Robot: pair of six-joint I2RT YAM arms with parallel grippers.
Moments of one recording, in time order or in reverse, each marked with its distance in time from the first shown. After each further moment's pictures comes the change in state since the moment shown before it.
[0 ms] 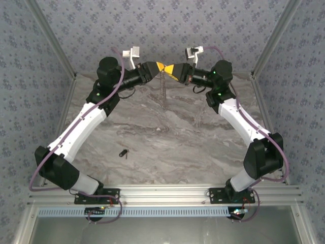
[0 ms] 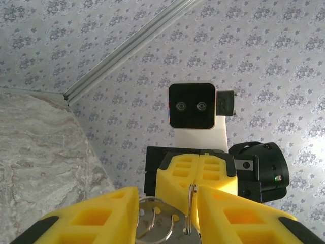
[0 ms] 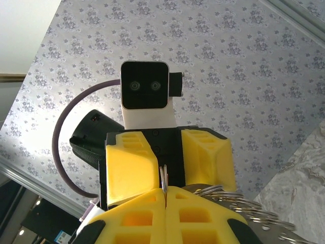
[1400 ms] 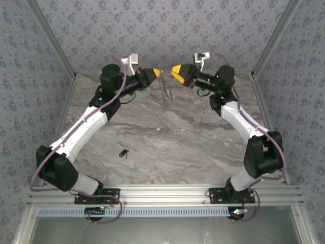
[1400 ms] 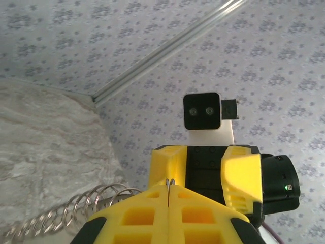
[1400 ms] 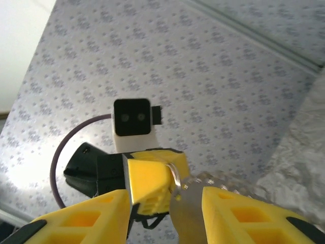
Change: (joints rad) left arm 0.014 -0.027 -0.143 0.050 -0.106 -0.007; right arm -0.080 -0.008 -0.148 0.058 0.063 0.055
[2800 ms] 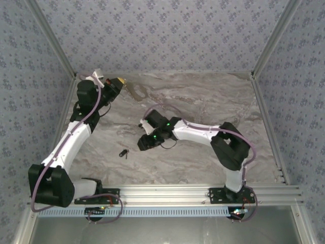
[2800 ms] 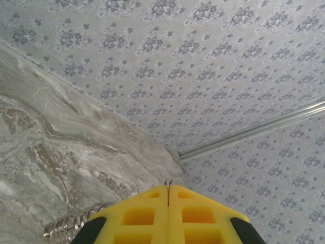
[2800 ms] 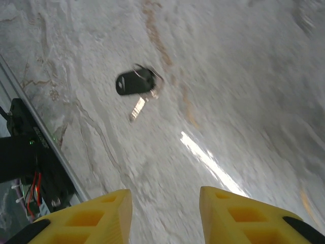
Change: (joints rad) left arm 0.315 -0.183 -0.325 0.017 -0.126 -0.011; right arm 0.652 0.335 0.111 -1.089 0.500 -0.917
